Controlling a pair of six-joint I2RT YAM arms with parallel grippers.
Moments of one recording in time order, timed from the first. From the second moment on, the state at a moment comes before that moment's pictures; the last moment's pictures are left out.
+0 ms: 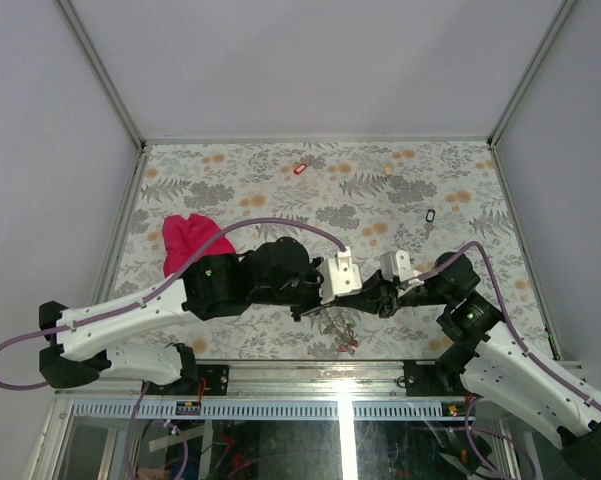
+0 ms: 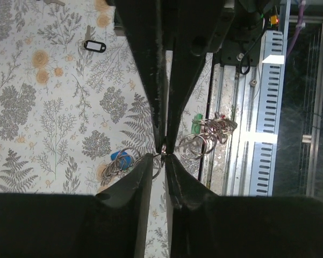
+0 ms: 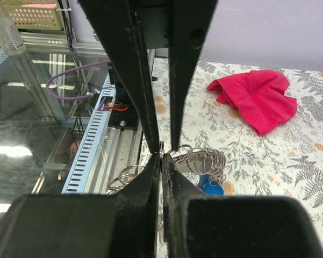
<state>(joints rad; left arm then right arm) -1.24 1.22 1.32 -0.71 0.13 0.19 0.70 0.67 0.51 0.20 -0.94 -0.04</state>
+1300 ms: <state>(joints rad) -1.24 0.86 0.91 0.08 0.25 0.08 0.70 0.72 0.32 1.24 -0.78 0.64</state>
